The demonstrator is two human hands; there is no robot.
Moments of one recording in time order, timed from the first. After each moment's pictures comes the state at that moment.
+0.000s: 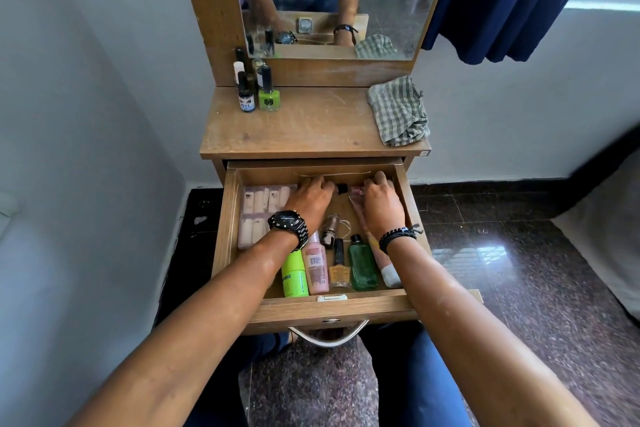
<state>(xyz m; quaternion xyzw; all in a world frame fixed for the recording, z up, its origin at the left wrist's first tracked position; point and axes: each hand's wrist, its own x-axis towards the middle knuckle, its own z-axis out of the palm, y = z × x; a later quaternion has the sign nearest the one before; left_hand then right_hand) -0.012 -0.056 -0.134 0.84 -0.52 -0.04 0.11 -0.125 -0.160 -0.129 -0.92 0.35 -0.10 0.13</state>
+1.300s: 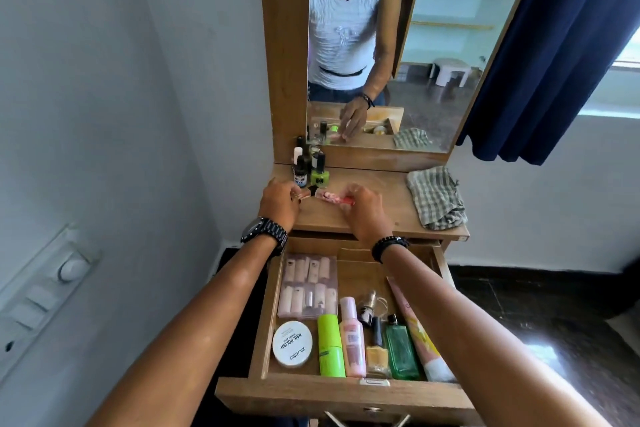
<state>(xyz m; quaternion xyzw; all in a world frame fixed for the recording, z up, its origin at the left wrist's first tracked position) 0.100 -0.008 -0.034 0.89 -0.27 0.03 0.36 -0.007 -0.128 -0.031 -0.90 0.25 -0.22 0.29</state>
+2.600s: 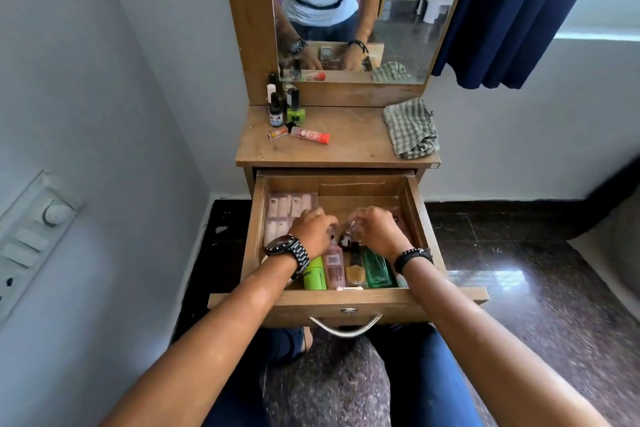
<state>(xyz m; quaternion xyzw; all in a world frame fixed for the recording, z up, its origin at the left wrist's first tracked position) -0.035 0.007 -0.110 0.85 -0.47 -0.16 0.16 -0.140 -0.117 -0.108 -0.92 0.26 -0.03 0.31</state>
